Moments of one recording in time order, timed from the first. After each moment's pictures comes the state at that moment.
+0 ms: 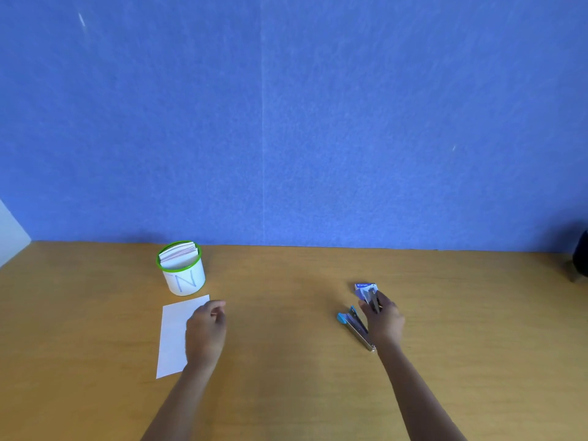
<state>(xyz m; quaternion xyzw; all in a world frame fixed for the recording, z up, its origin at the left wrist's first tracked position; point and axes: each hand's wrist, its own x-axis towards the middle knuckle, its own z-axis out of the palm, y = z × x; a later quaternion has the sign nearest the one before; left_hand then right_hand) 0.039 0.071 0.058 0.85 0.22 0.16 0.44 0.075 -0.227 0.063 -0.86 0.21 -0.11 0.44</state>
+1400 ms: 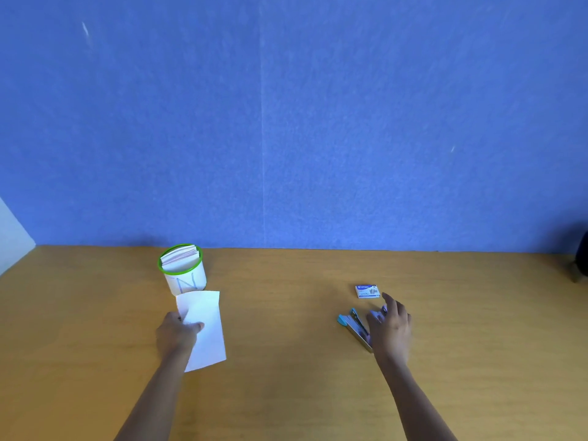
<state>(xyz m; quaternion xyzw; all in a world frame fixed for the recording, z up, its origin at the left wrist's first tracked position) 0.053 0.122 0.047 0.81 0.39 0.06 0.43 0.063 -0.234 0.043 -0.90 0.19 -0.19 0.34</state>
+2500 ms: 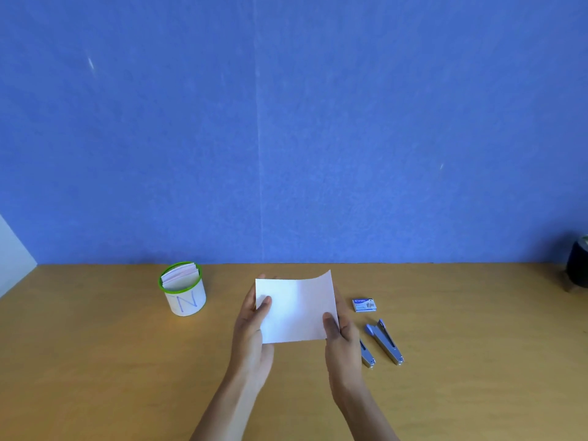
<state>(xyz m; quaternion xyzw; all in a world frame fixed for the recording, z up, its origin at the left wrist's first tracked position) 0.018 -0.008 0.146 0.44 0.04 0.03 0.90 0.003 -0.135 0.138 -0.66 0.03 -0.08 0.75</state>
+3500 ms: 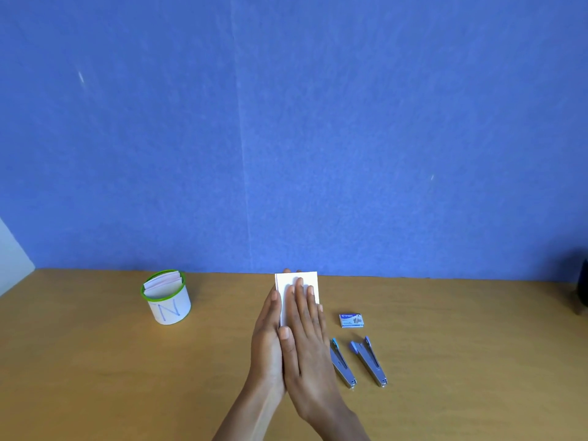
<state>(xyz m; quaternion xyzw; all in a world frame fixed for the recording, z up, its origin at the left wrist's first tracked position) 0.014 -0.089 0.179 0.39 0.02 0.02 0.92 0.004 -0.157 0.154 -0.88 -0.22 -0.17 0.38</state>
